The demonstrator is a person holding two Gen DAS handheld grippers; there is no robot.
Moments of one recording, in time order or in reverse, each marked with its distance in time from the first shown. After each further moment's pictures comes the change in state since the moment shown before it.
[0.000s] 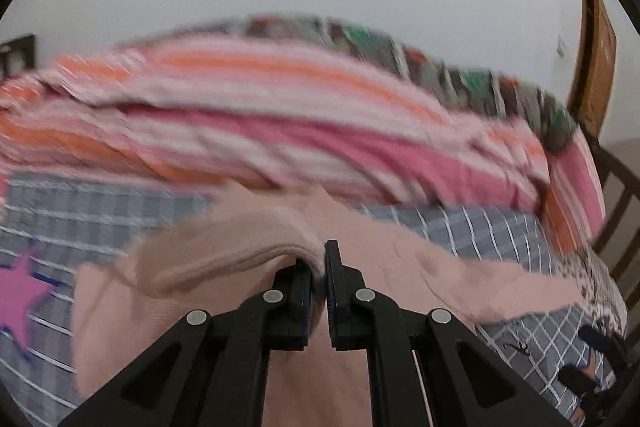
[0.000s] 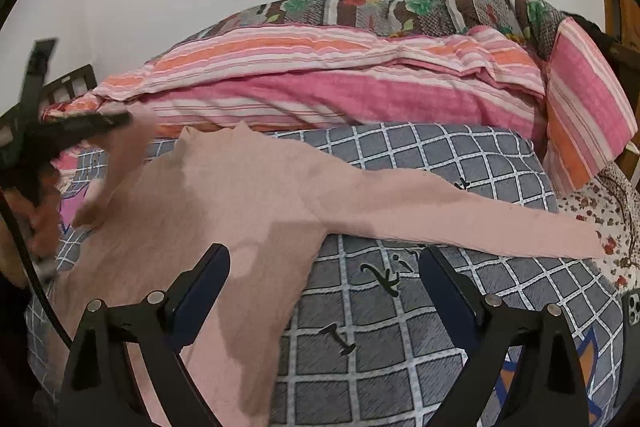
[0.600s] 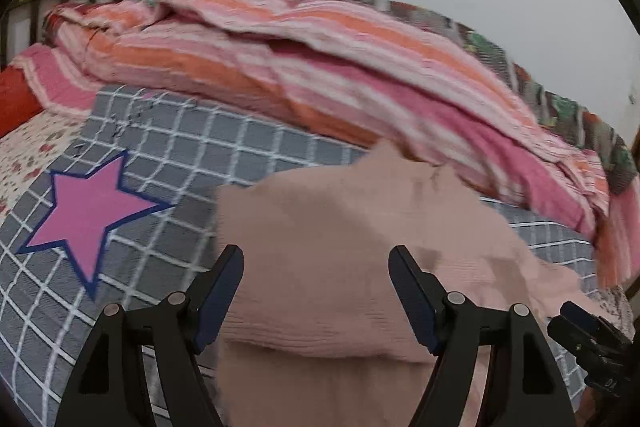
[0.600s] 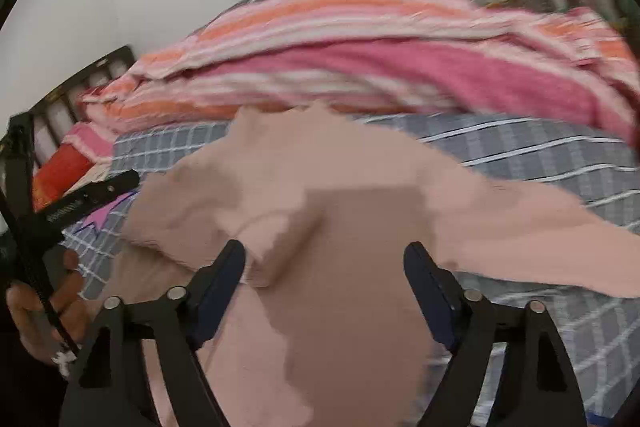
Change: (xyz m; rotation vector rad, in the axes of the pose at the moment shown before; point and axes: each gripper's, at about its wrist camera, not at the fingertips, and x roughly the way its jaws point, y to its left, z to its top) left arm -0.043 0.110 -0.045 -0.224 0.022 0.251; right arm 0.089 0.088 0.031 -0.060 0.138 0.238
